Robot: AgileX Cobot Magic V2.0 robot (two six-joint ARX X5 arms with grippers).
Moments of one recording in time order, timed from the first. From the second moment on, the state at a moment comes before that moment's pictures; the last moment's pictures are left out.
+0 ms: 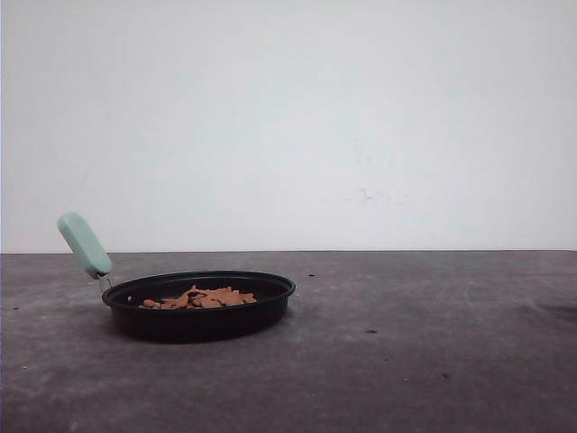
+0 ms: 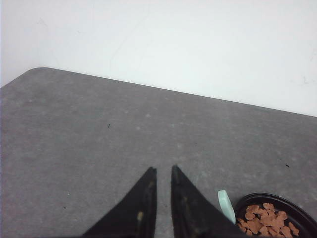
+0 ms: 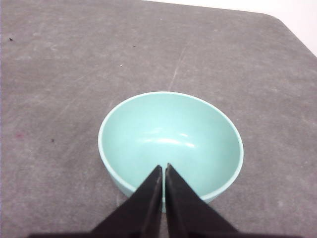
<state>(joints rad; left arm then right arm) -0.17 0.18 0.72 -0.70 -0.21 -0.19 0.01 0.01 0.08 -0.39 0.00 -0.03</state>
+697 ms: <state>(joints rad) -0.11 0.01 0.16 -0.42 -0.13 -0.05 0.01 0.01 0.08 -0.39 0.00 -0.03</state>
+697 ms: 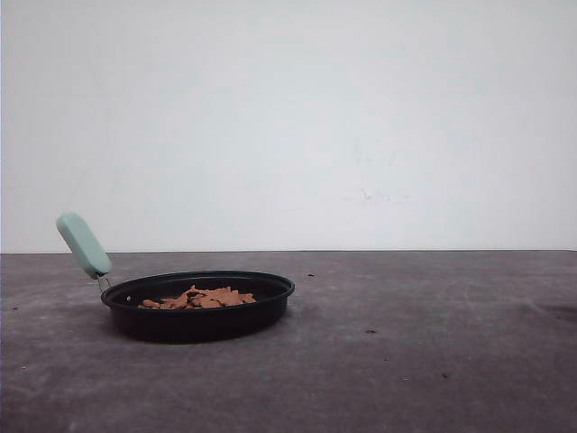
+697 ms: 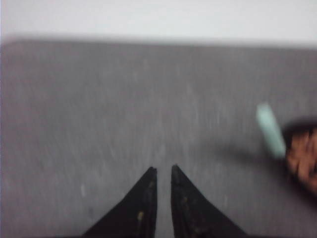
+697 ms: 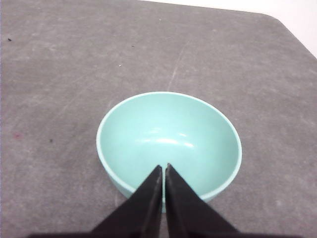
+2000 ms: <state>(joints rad) -0.10 0.01 0.14 -0.56 -0.05 -0.04 0.01 0.01 0.08 -0.39 0.00 -0.03</state>
